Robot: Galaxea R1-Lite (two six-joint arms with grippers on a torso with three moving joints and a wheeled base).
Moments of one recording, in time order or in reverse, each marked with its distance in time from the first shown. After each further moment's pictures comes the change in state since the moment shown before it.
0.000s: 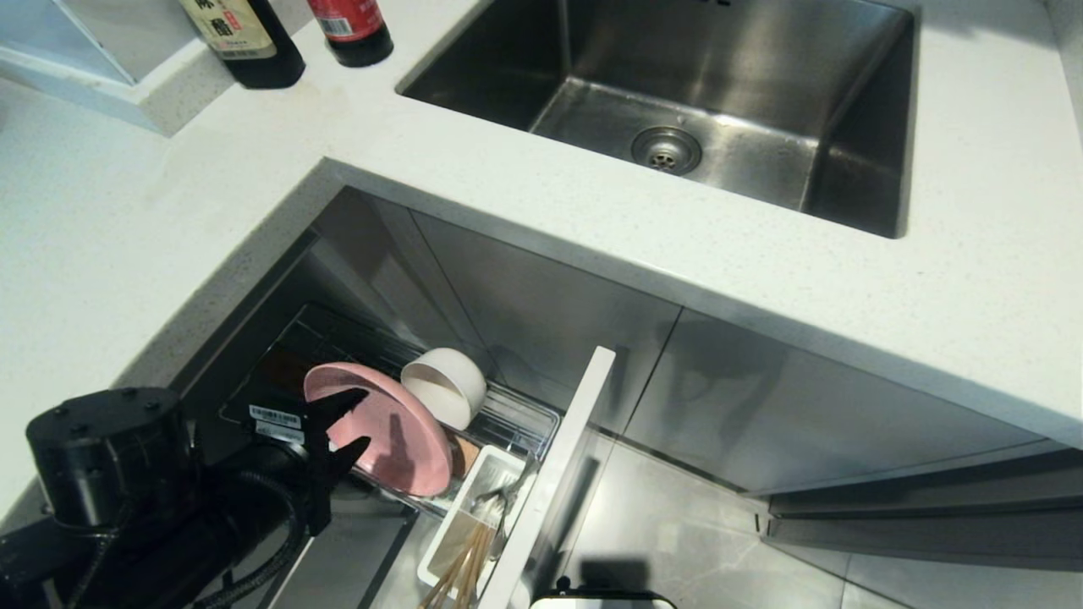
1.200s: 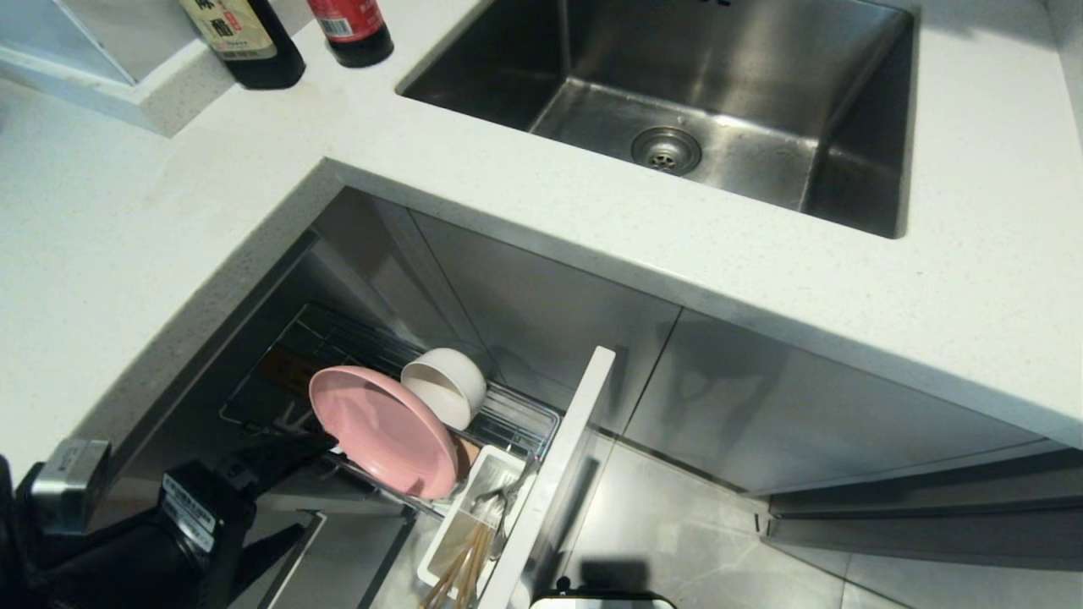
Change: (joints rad) left arm -0.211 -0.394 -0.099 0.622 0.082 0.246; right arm 0.000 0.000 0.000 0.000 0.000 0.000
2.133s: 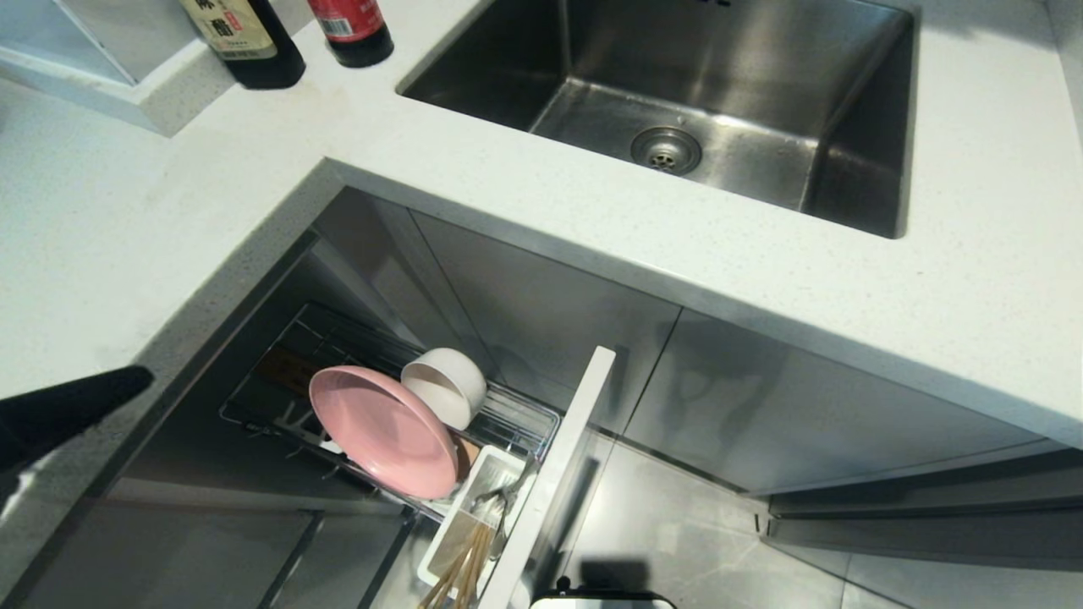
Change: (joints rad) left arm 0.021 -0.209 -0.351 0.320 0.129 0.564; right arm 0.000 0.000 0.000 0.000 0.000 0.000
